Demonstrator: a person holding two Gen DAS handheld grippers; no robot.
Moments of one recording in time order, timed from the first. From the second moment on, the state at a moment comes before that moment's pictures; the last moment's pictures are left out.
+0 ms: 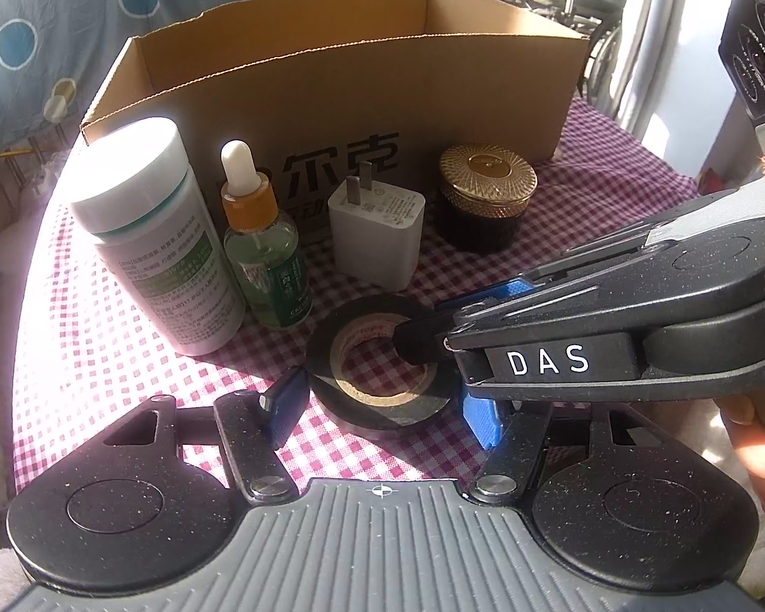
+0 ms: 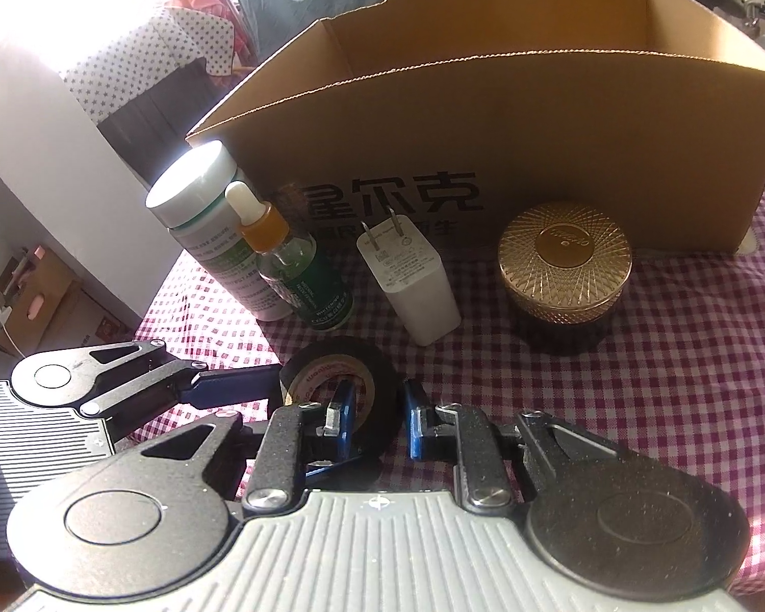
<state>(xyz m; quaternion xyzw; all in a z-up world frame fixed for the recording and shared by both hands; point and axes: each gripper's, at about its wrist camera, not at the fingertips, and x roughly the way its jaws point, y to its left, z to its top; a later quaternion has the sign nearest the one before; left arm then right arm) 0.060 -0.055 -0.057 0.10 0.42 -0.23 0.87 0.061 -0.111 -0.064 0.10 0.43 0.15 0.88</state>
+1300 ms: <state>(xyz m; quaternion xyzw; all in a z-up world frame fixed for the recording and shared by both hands) 0.222 -0.062 0.069 0.07 0.41 -0.20 0.89 0.251 -0.148 0.074 0.10 0.40 0.21 0.89</state>
